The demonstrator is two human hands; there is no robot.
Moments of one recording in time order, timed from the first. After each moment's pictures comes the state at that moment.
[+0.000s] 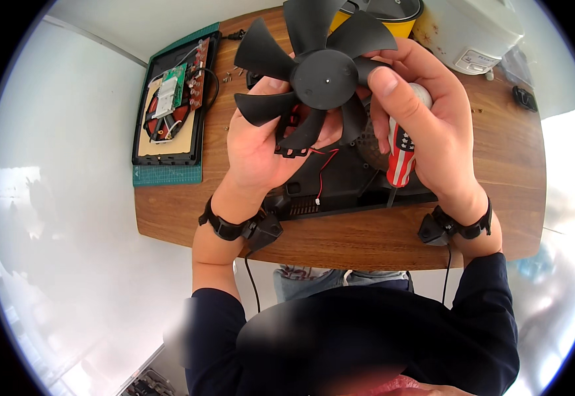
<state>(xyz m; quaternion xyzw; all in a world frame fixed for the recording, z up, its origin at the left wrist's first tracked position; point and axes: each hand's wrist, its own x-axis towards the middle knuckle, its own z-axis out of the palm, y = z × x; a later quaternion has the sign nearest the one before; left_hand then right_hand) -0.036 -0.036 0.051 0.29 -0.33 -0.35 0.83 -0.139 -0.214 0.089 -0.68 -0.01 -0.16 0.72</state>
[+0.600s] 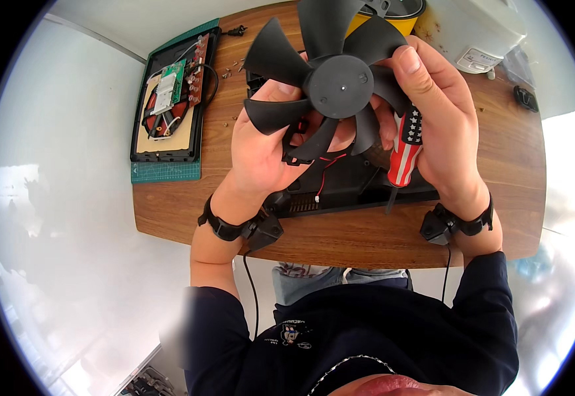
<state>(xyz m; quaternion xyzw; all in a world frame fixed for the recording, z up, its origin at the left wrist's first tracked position) -0.051 -0.035 0.060 0.40 -0.28 -0.32 0.81 -0.135 -0.219 0.083 -0.61 0.00 -0.13 0.78</state>
